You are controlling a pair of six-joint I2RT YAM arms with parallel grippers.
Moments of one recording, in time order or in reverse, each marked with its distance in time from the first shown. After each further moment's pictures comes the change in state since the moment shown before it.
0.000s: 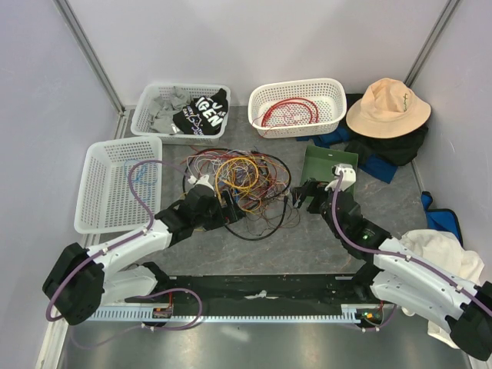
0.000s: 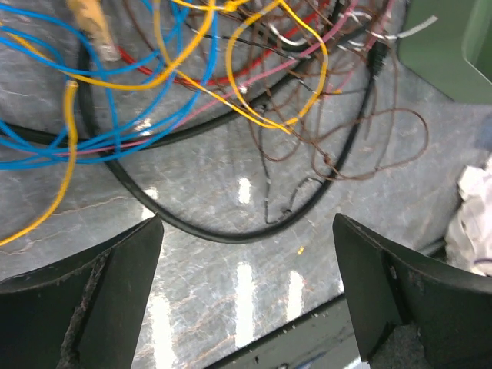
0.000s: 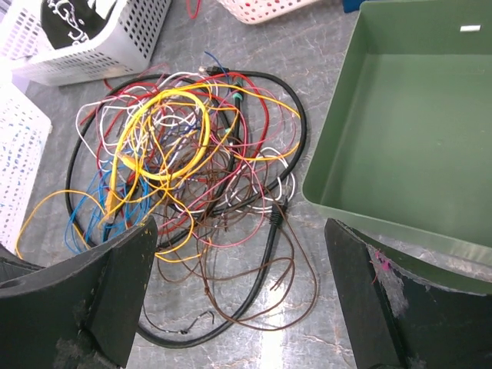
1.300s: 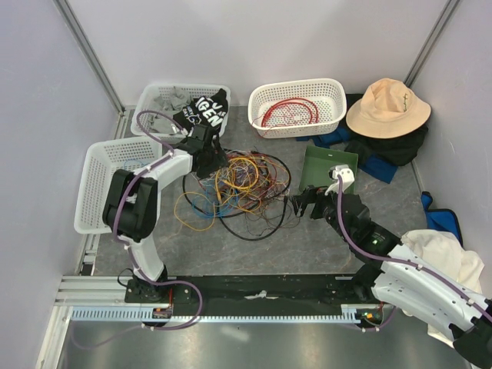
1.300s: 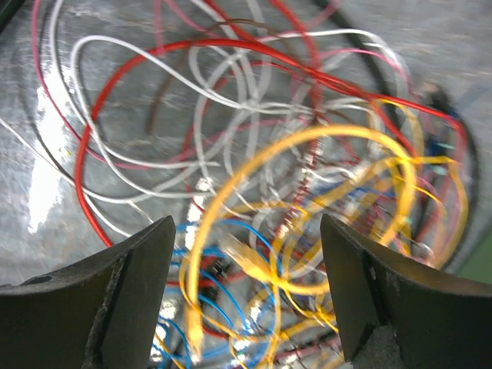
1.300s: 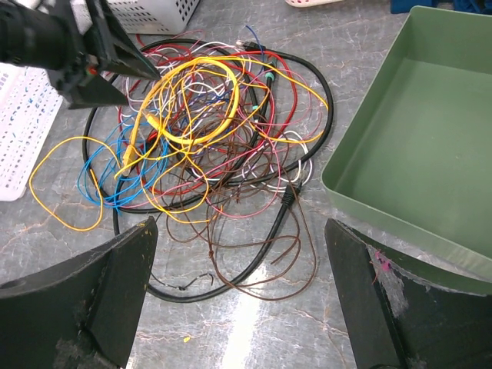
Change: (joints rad) left arm 0.334 0.677 0.713 -0.250 -0.076 0.156; right arm 0.000 -0.104 0.025 -0.112 -0.149 -0.131
